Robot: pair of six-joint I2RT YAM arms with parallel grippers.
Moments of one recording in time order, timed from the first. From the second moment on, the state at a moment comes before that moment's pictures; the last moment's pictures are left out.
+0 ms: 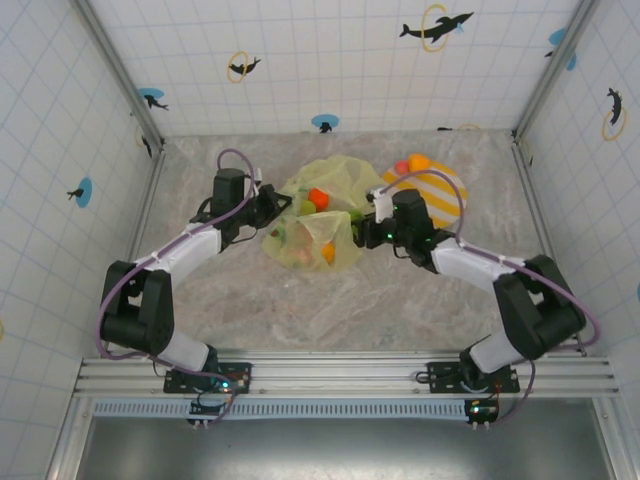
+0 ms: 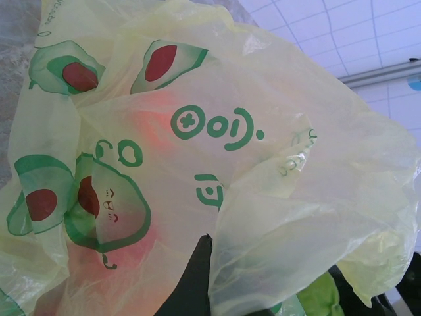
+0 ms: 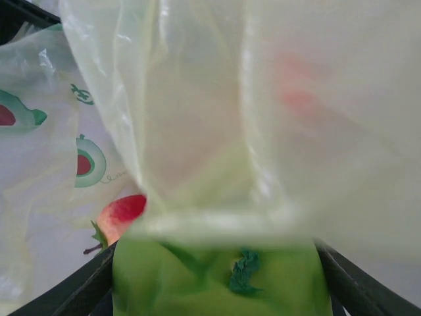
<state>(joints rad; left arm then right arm) -0.30 1.52 0.91 0.02 0.52 -0.87 0.57 1.55 0.80 0.21 -0.38 0.25</state>
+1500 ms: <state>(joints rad) -0.29 1.52 0.91 0.02 0.52 -0.89 0.46 1.53 0.81 0.24 -0.41 0.34</state>
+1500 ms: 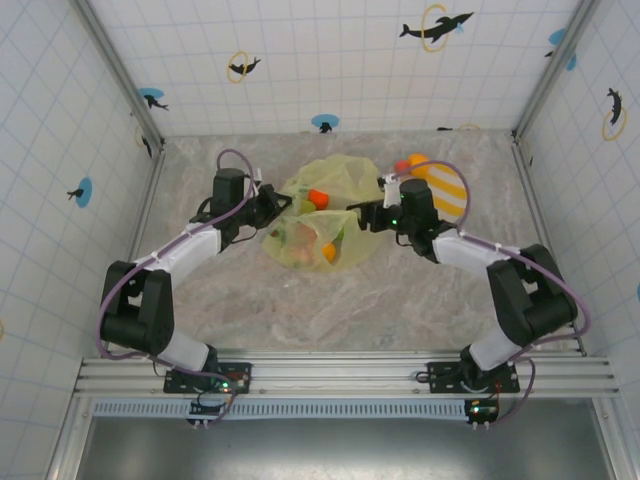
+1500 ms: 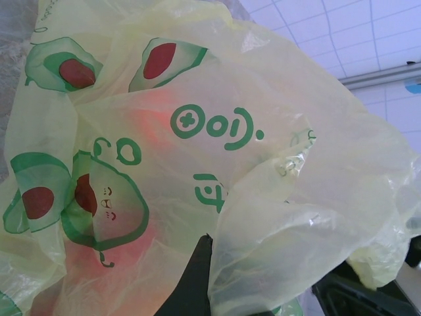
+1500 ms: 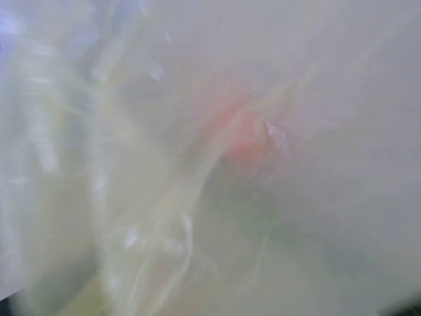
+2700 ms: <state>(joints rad) -0.29 1.42 0.91 0.03 0.48 -0.84 0.14 1.96 1.29 0.12 0.01 0.41</state>
